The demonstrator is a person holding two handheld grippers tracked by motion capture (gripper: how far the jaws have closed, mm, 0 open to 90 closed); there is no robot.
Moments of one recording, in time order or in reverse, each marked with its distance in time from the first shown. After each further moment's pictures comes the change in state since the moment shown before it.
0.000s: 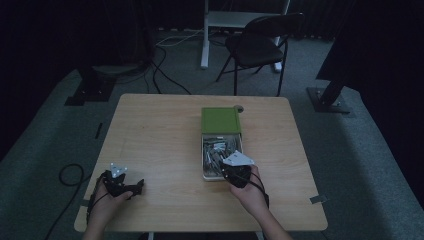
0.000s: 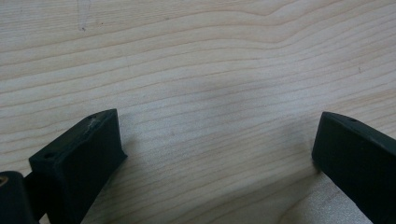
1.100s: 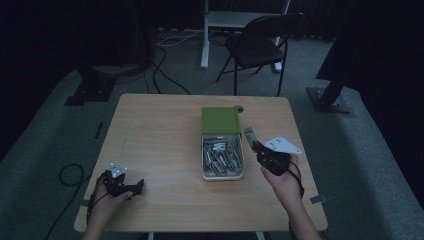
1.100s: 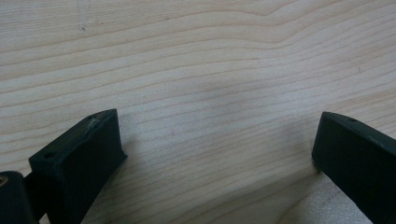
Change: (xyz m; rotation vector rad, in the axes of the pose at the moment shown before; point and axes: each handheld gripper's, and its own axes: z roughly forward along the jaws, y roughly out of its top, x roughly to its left) left arm 0.000 0.000 0.000 0.000 0.000 0.000; right arm -0.079 0.018 -0.074 -0.144 -0.155 0.106
